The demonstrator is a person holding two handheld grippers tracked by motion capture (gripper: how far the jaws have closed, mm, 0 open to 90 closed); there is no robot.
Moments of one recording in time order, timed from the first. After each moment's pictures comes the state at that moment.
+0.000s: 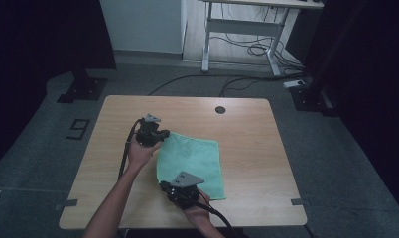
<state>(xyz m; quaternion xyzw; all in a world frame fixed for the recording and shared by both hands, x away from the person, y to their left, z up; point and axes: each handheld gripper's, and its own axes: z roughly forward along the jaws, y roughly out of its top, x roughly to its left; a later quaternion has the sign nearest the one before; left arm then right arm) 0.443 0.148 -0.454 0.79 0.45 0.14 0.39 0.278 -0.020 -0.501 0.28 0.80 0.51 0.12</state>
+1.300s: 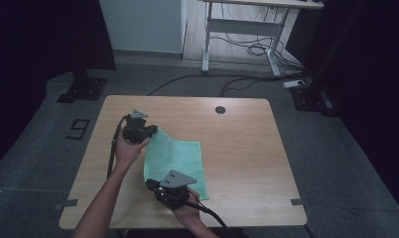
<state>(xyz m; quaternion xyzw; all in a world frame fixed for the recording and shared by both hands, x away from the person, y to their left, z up) 0.436 0.179 -0.431 0.77 0.47 0.17 0.39 0.271 0.006 -0.478 0.24 0.78 0.57 0.12</state>
